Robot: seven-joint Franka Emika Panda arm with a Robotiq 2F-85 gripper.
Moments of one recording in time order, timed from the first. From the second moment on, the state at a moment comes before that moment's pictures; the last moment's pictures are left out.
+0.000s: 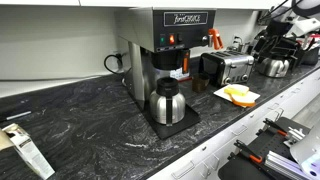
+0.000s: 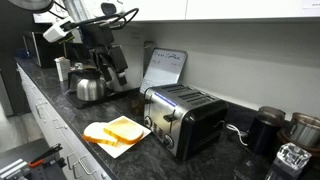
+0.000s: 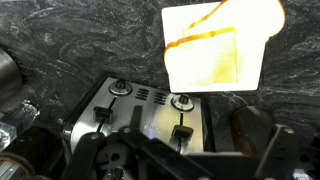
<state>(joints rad) -0.16 -0.88 -0.13 -2.82 -0.23 2.22 -0.13</state>
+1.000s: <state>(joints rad) -0.15 -0.87 -0.12 -2.80 -0.22 2.22 -0.13</state>
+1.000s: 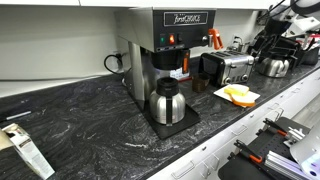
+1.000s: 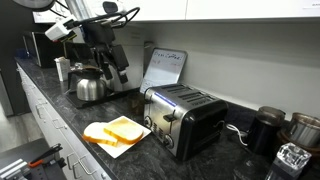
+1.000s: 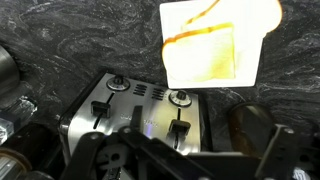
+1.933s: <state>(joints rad) 0.01 -0.53 -0.06 -2.55 -0.17 2.32 -0.11</state>
